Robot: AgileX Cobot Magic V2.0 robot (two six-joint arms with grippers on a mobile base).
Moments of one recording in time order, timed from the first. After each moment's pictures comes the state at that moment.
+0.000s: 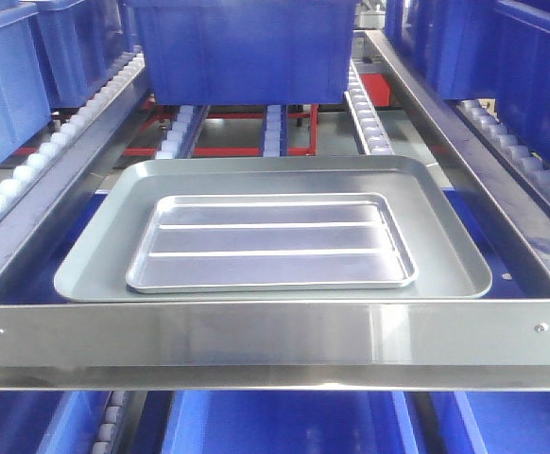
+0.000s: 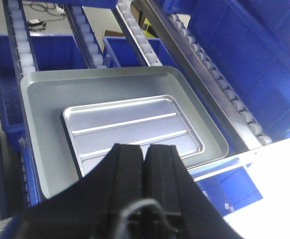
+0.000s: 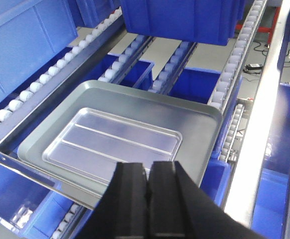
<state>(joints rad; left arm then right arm) -0.77 0.59 -0.52 0.40 0.28 -0.65 0.58 0.47 -0.53 -0.36 0.38 0.47</state>
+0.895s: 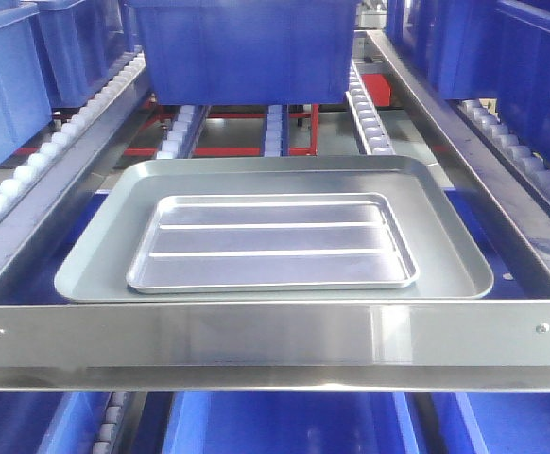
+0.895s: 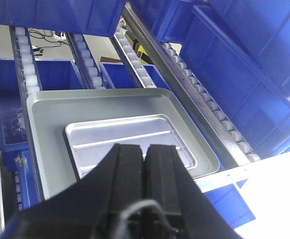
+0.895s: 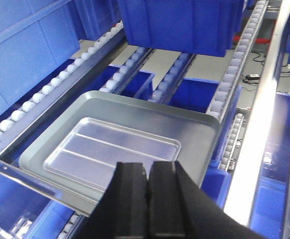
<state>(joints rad) -0.77 0.44 -0.49 0.40 0.30 -0.65 0.55 0.42 -0.52 -0.36 0.38 0.47</state>
